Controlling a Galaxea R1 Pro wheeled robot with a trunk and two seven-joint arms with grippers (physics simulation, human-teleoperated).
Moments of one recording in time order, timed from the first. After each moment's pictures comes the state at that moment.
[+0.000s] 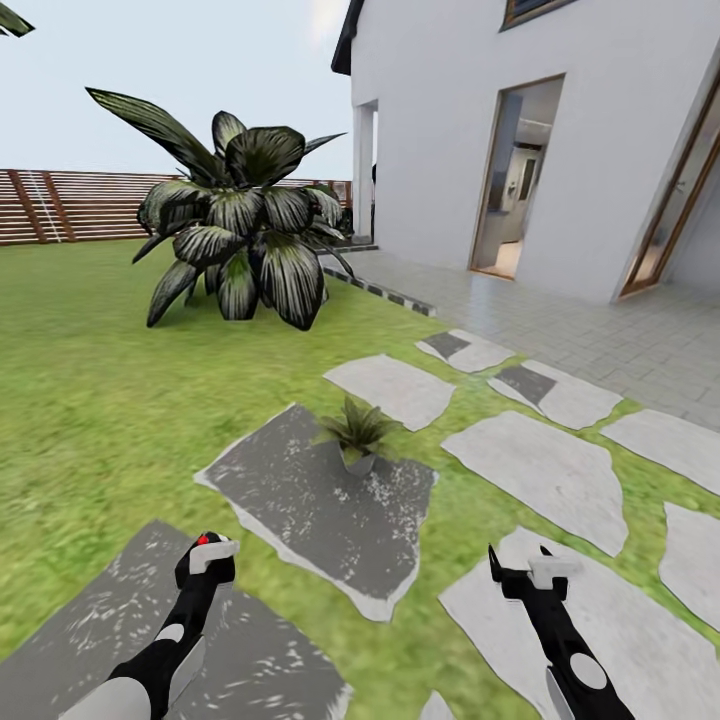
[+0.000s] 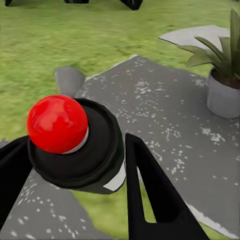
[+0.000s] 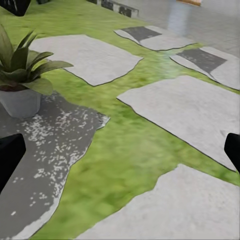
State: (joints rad) left arm -0.59 0.06 0.13 -0.25 -0.03 -0.59 0.04; right arm -0.25 -0.09 -0.07 -0.92 0.01 -0.29 0.00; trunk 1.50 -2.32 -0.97
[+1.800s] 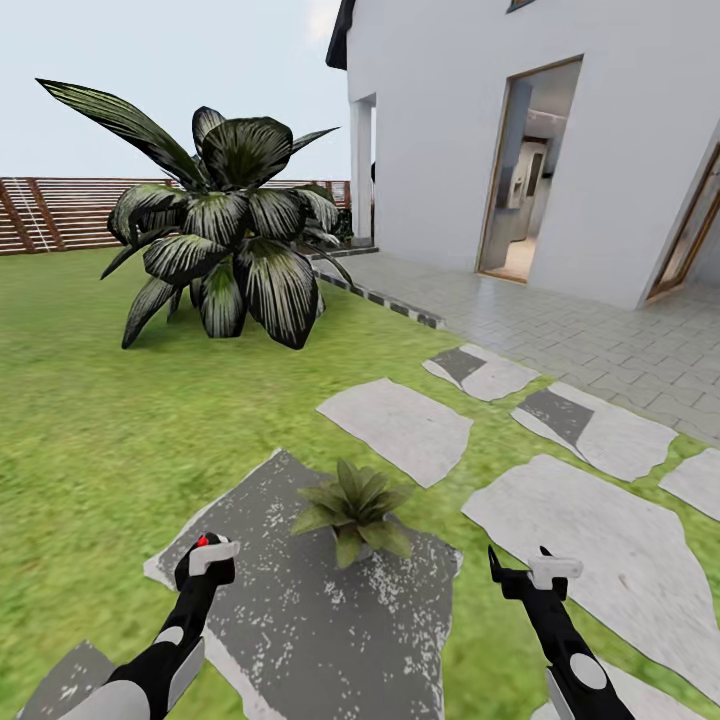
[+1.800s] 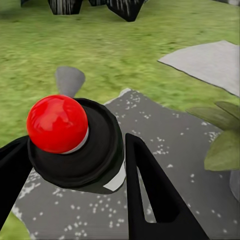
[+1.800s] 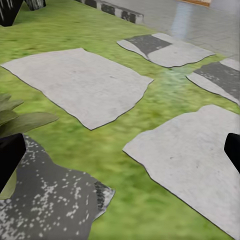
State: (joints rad) left arm -0.59 0.06 0.13 -0.25 -0.03 -0.59 0.03; right arm -0.25 -0.09 -0.07 -0.92 0.01 -0.29 0.00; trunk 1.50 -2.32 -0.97
